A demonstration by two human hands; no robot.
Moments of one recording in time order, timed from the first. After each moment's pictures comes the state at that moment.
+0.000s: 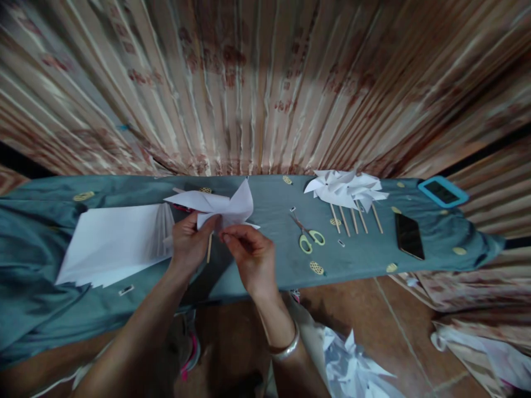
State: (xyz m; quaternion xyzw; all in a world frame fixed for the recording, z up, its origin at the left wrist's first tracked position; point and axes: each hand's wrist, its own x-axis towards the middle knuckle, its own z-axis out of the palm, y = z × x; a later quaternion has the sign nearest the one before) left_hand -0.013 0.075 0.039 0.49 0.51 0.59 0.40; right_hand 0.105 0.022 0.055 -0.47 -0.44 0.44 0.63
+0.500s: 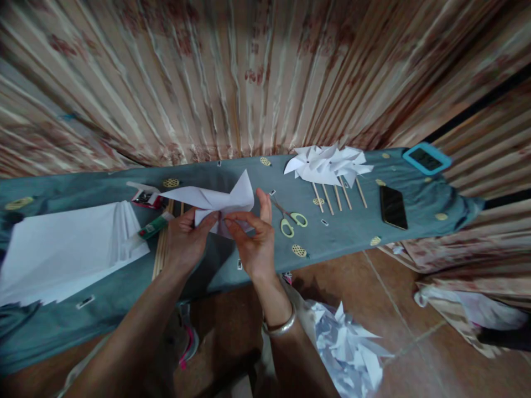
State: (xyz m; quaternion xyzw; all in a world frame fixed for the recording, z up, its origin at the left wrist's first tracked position) left_hand 0.035 0.069 0.036 0.55 0.51 0.50 0.43; right_hand 0.159 0.027 0.034 -0.61 -0.50 0.21 0.58
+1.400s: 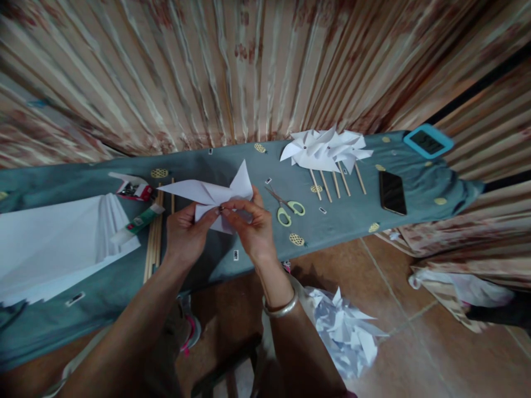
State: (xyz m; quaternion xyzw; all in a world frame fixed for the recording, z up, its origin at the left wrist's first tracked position) left_hand 0.047 0.063 0.027 0.52 0.49 0.50 0.49; right_hand 0.171 0.036 0.022 -0.53 -0.45 0.35 0.63
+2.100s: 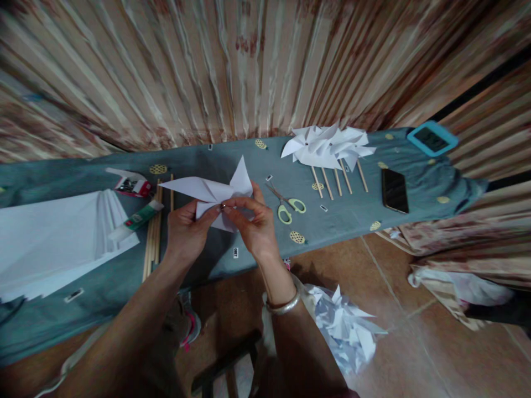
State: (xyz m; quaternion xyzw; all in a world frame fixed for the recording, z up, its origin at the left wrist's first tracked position) left_hand 0.047 0.063 0.020 0.56 0.50 0.48 0.46; right_hand 0.177 0.035 0.024 -0.52 -0.45 0.37 0.62
